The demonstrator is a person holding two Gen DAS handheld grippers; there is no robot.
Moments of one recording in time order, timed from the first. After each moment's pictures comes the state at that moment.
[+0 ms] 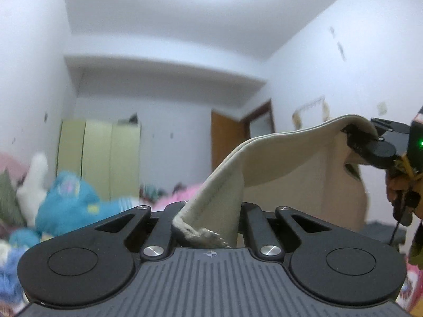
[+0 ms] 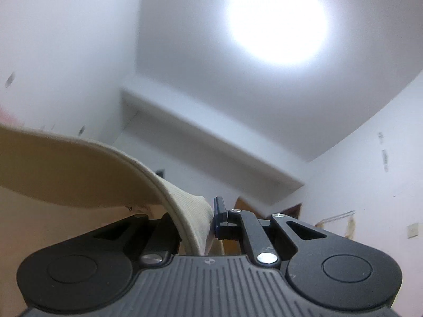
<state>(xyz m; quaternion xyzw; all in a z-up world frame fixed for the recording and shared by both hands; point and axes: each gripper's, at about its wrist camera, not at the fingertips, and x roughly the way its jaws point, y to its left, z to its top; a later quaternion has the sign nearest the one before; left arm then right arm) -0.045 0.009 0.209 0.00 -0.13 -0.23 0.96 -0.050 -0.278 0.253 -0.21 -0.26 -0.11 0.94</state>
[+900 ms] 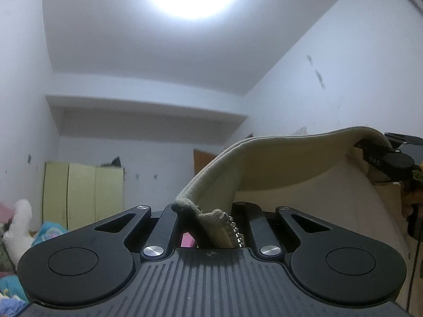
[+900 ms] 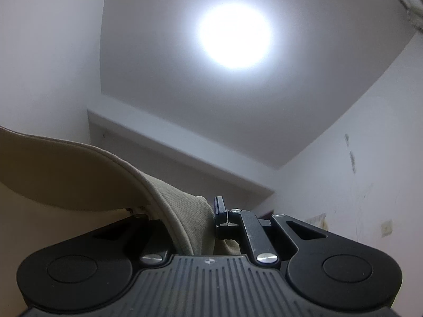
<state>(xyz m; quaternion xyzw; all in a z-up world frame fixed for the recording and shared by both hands) -0.015 -0.021 0.245 0.02 -0.17 -0.25 0.95 -0.076 -0.345 0.248 -0.17 -0.27 -0.15 0.93</state>
